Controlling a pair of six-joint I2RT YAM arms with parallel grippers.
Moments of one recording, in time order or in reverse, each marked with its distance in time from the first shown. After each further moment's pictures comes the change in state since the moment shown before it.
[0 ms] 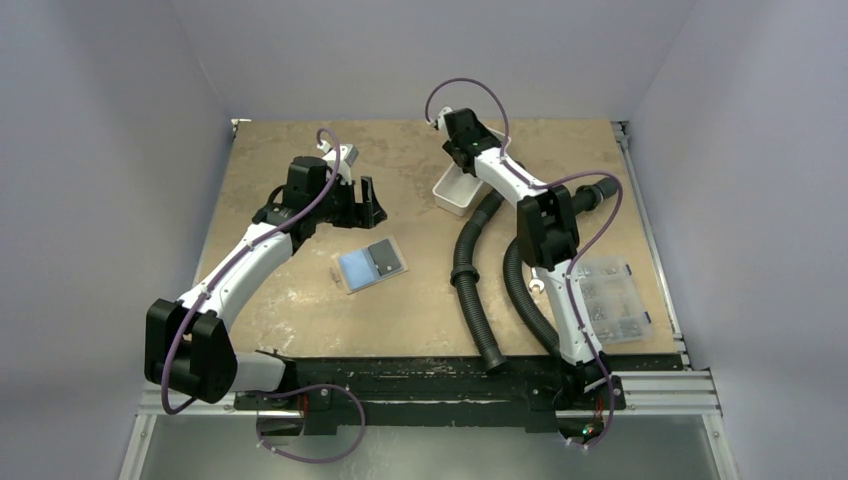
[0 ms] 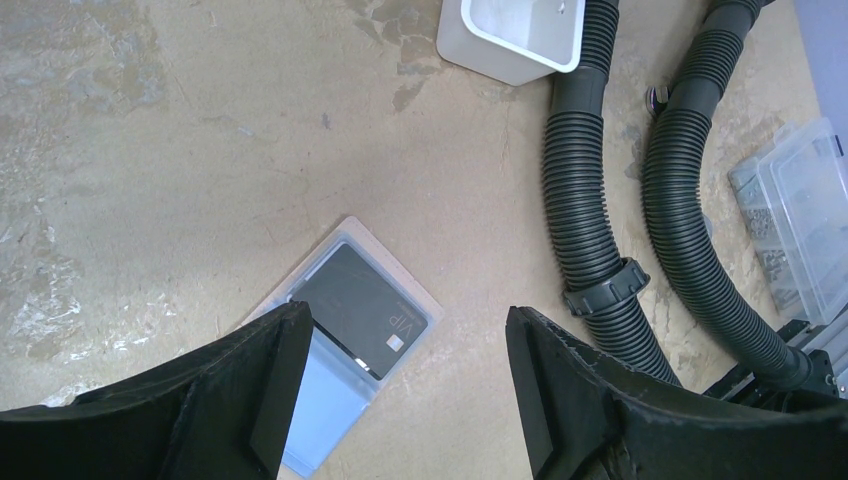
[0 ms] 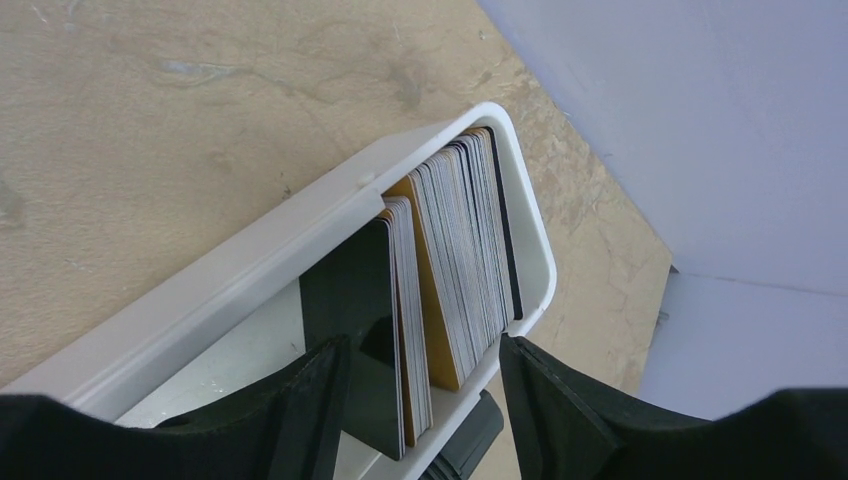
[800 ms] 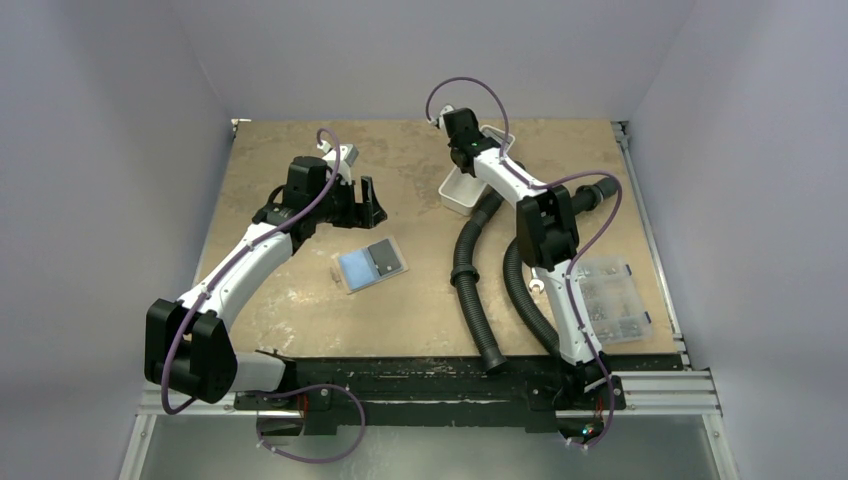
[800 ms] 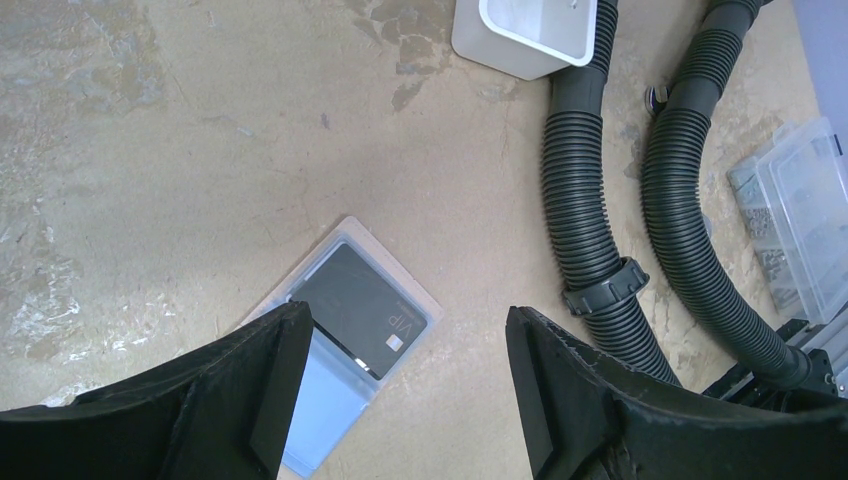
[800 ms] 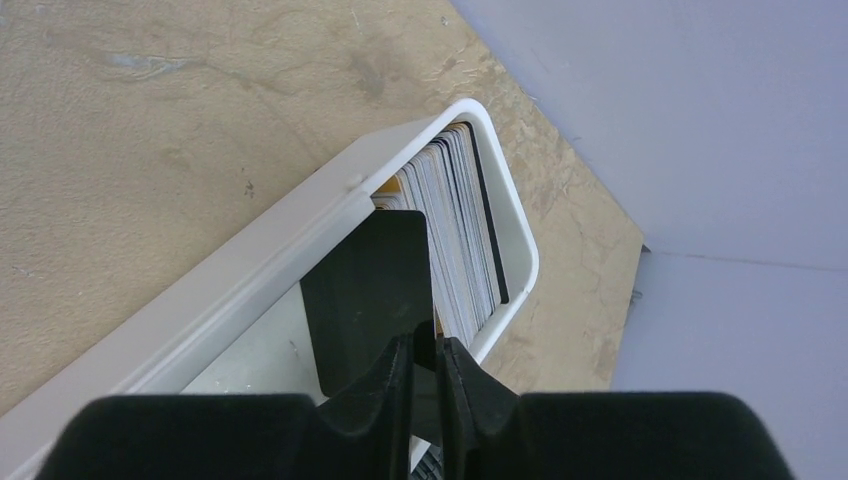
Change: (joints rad) left arm 0.000 0.000 0.000 0.000 0.002 0.000; right arm 0.000 -0.001 -0.004 0.018 0.071 -0.008
